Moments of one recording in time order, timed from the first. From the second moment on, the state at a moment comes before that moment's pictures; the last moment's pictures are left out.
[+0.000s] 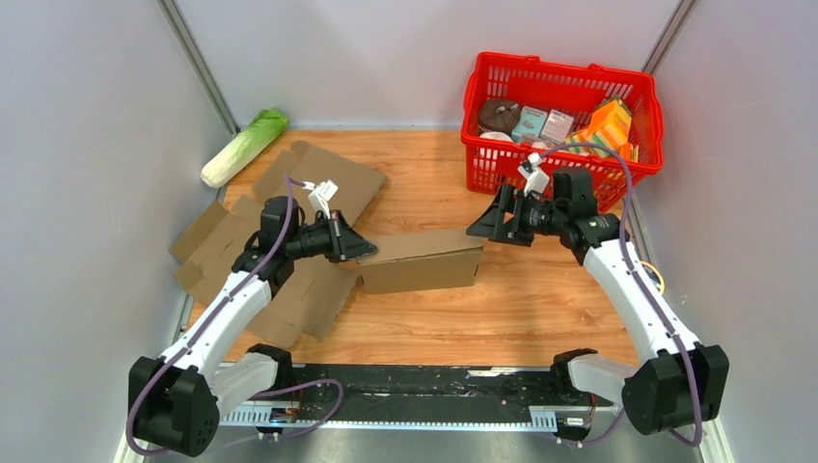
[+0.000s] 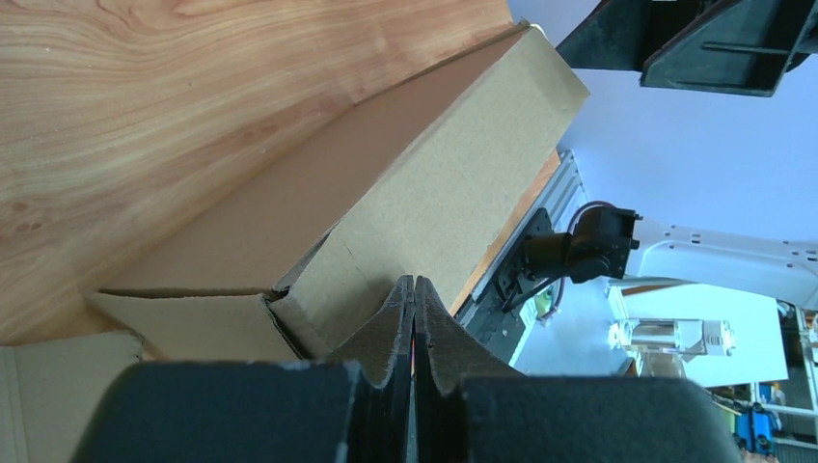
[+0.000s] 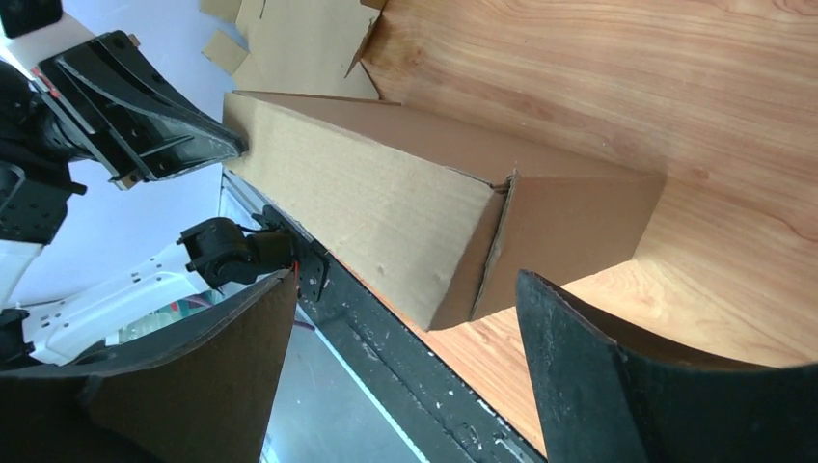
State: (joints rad) left arm -0.26 1.02 0.67 -0.12 0.78 -0.57; right arm 0.21 1.16 1.00 -0.53 -0.71 0.48
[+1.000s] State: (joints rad) left arm -0.26 0.73 0.86 -0.52 0.60 -0.44; right arm 0.18 1.14 0.82 -0.42 -0.74 0.53
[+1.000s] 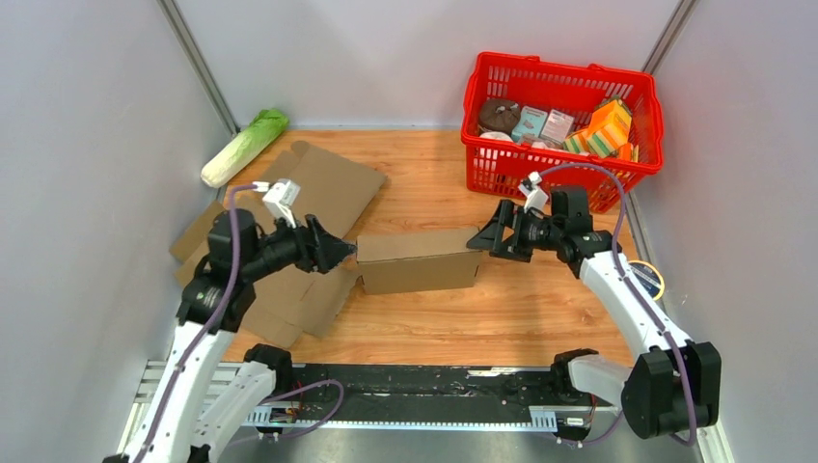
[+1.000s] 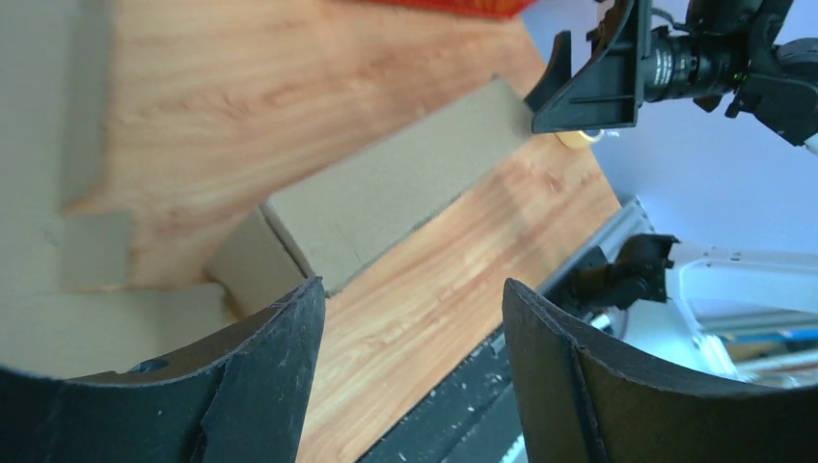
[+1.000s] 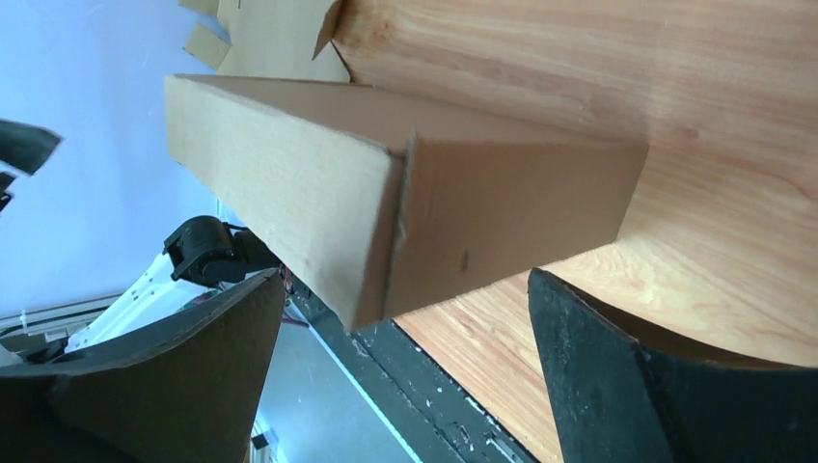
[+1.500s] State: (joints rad) left arm -0.25 0.97 0.81 -0.51 0.56 -0.45; right arm 0.22 1.28 0.97 -0.51 -0.70 0.40
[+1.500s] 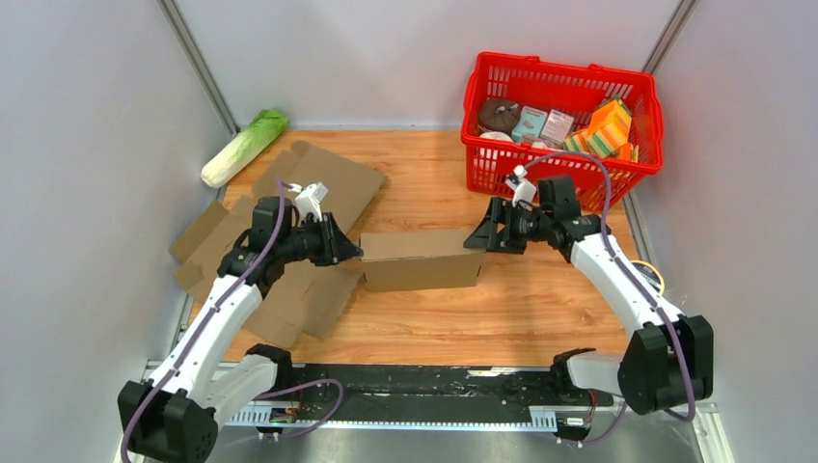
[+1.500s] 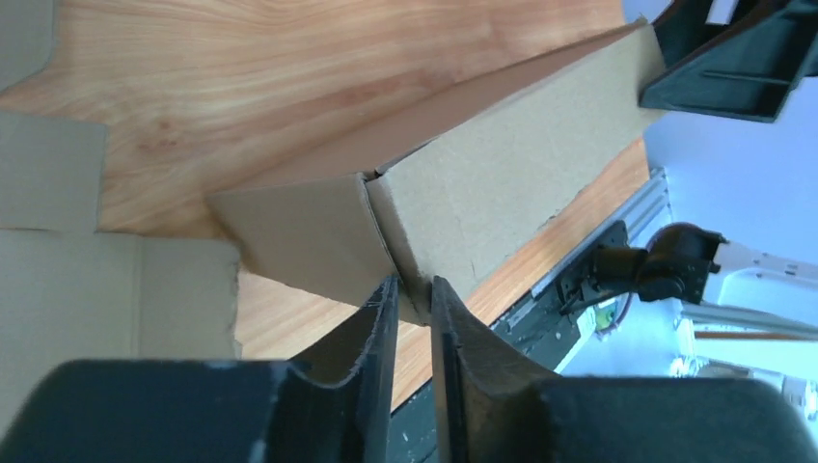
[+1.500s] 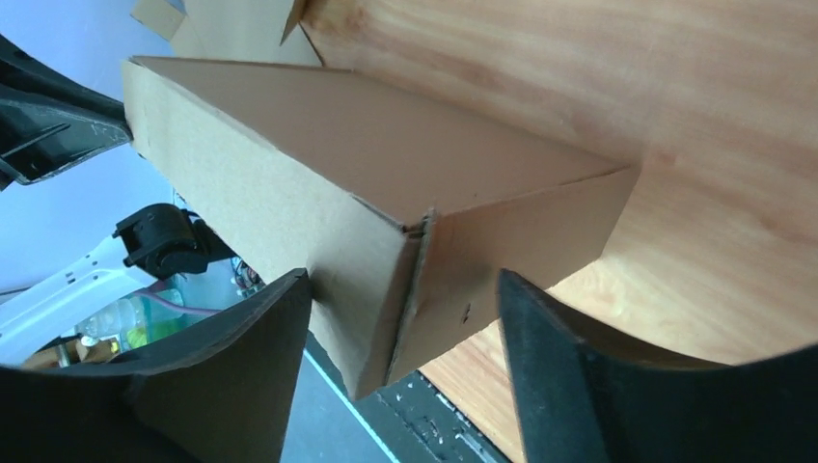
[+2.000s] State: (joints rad) left arm -0.36 0.52 0.55 -0.60 0.54 -0.57; right arm 0.23 0.84 0.80 -0.82 -0.38 0.63
